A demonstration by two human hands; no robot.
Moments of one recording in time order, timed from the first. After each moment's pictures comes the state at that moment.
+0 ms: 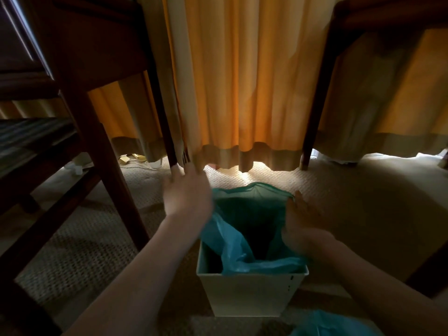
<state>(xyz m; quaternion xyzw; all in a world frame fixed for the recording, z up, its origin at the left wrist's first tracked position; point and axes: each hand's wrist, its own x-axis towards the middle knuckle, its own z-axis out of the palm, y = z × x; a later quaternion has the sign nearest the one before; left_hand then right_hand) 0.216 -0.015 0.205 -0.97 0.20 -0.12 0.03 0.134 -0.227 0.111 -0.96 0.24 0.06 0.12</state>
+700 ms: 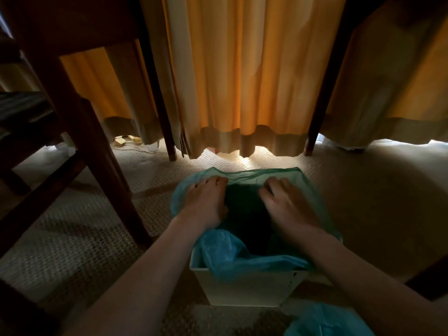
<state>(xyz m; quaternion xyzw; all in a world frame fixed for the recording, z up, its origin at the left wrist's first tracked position) 0.259 -0.037 0.120 -0.93 0.35 -0.01 -0.08 0.161 -0.206 0.105 -0.99 0.08 -0.14 0.00</state>
